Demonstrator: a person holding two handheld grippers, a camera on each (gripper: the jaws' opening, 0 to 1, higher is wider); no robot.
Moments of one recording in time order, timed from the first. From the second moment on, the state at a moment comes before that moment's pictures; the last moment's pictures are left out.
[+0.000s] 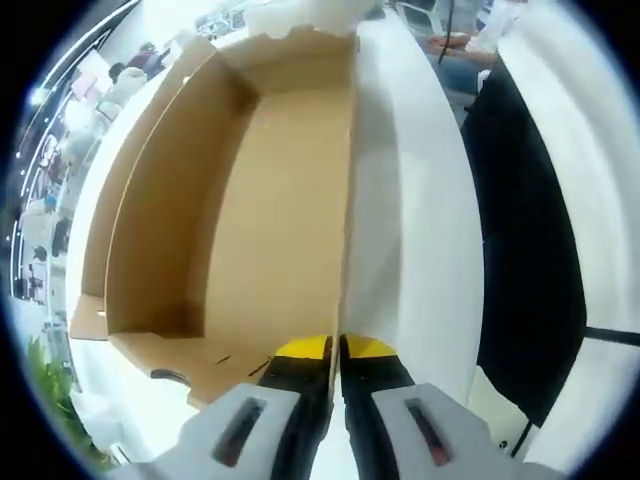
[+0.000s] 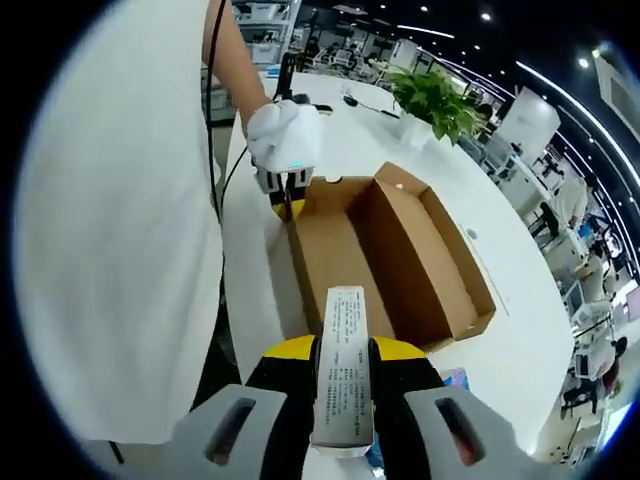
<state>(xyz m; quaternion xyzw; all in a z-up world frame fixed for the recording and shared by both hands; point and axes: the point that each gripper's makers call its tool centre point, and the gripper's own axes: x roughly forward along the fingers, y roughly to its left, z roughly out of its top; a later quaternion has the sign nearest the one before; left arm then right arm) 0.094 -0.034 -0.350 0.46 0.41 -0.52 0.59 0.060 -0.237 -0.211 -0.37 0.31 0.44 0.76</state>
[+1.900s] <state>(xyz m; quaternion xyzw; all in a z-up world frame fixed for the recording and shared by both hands) 0.095 -0.033 -0.351 0.47 0.42 -0.51 0.59 0.016 -0.302 -0.281 -0.27 0.36 0.49 0.74</state>
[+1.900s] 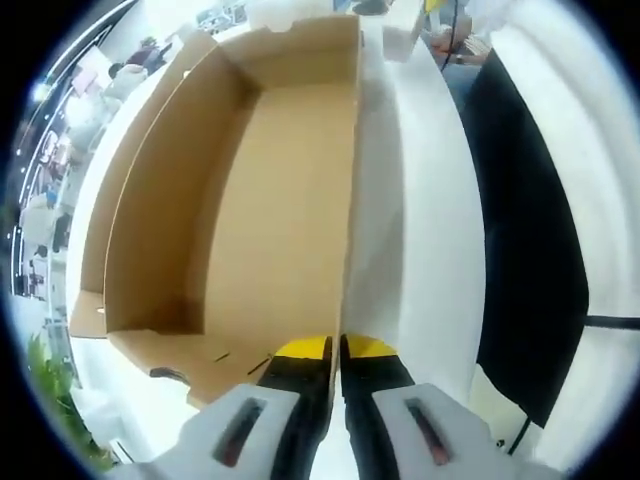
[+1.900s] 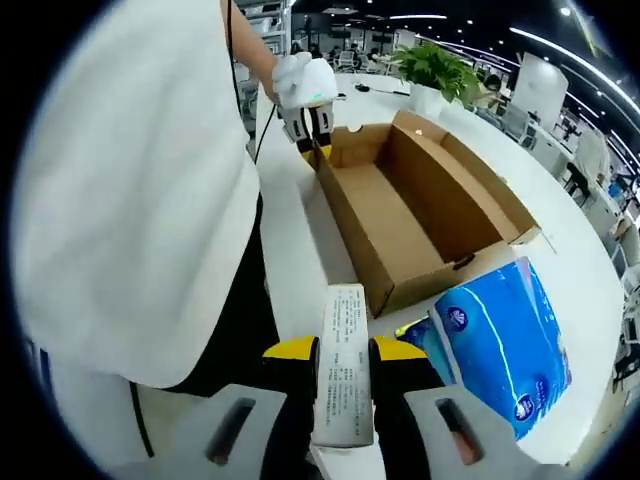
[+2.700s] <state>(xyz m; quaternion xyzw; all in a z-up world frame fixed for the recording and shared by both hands) 0.095 -0.032 -0.352 0.47 0.43 -0.50 0.58 0.021 -0.352 -0.326 -0.41 0.39 0.50 0.66</state>
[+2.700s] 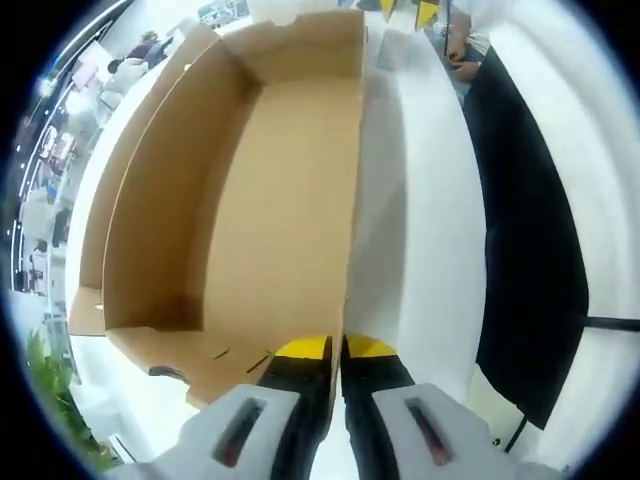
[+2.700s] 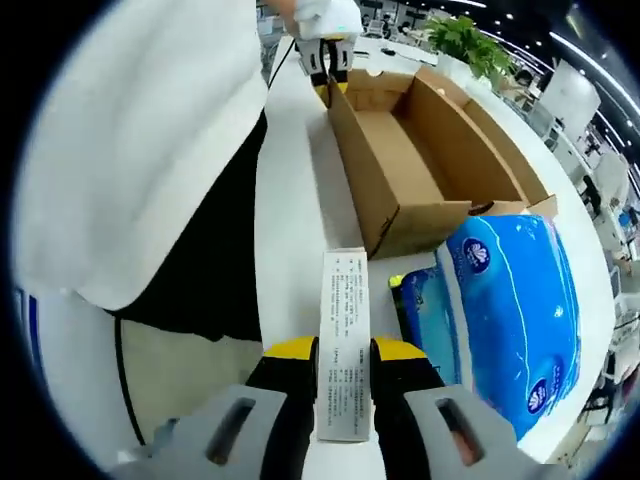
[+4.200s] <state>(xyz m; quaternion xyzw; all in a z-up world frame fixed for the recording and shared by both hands) 0.095 -0.030 -0.353 0.48 0.44 -0.50 0.57 0.032 -0.370 -0.296 -0.47 0.34 0.42 0.69</state>
